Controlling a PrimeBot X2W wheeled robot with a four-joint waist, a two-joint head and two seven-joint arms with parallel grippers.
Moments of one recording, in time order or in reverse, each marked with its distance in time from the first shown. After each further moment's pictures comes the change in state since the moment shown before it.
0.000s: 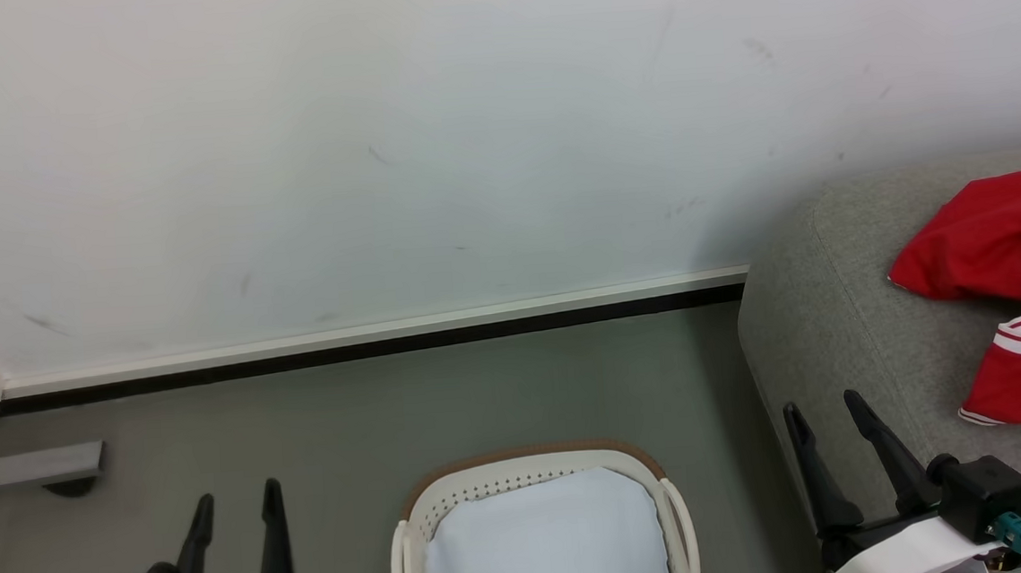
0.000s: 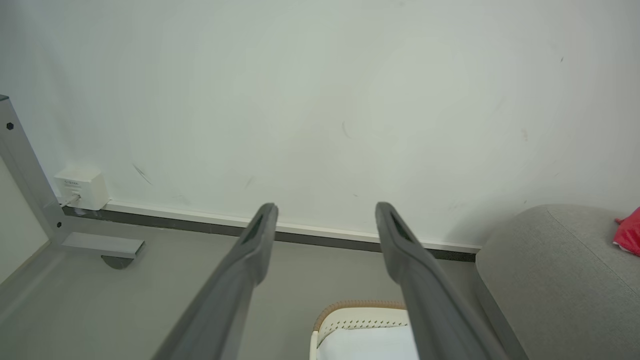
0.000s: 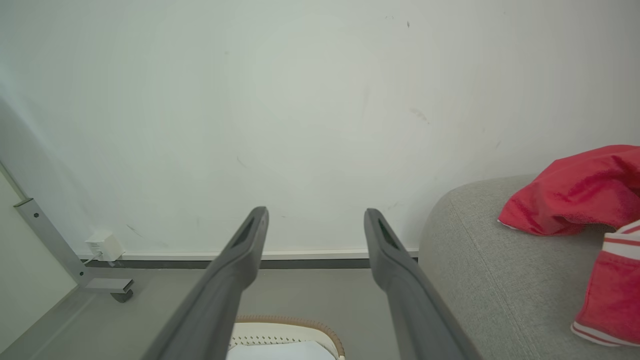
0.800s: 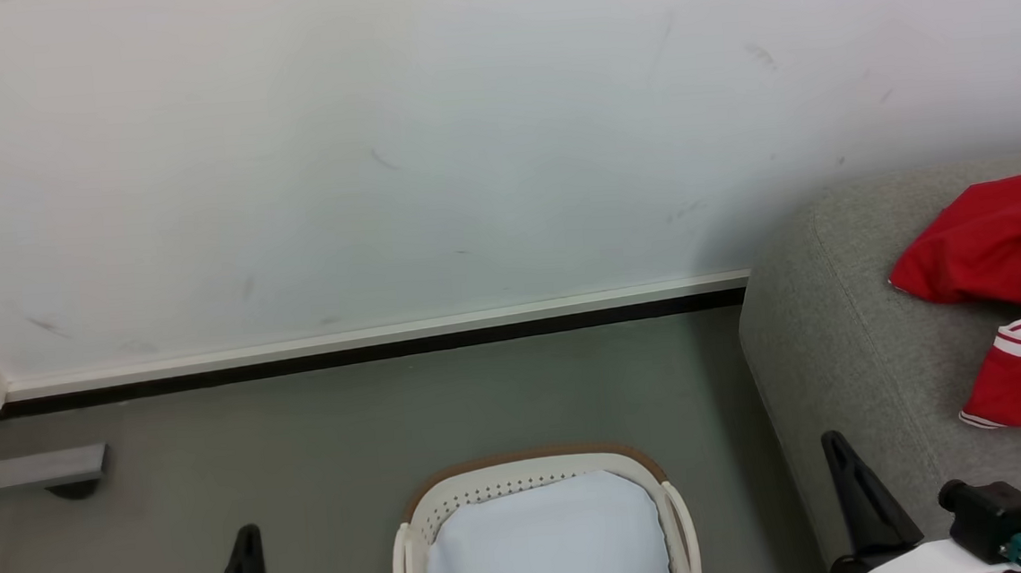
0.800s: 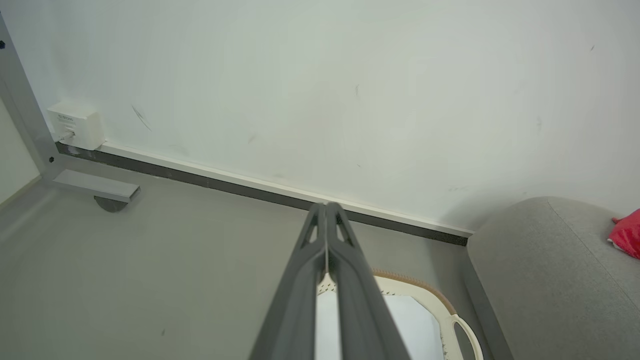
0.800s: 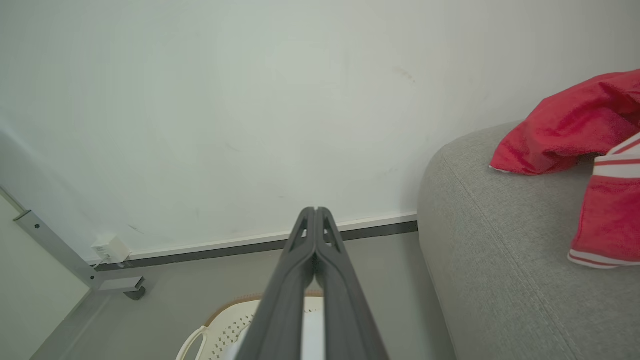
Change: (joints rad) left arm 0.006 -0.035 0.043 0.088 -0.043 -0.037 0.039; right arm 0.042 0.013 -0.011 0.029 0.077 0.000 0.028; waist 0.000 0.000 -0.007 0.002
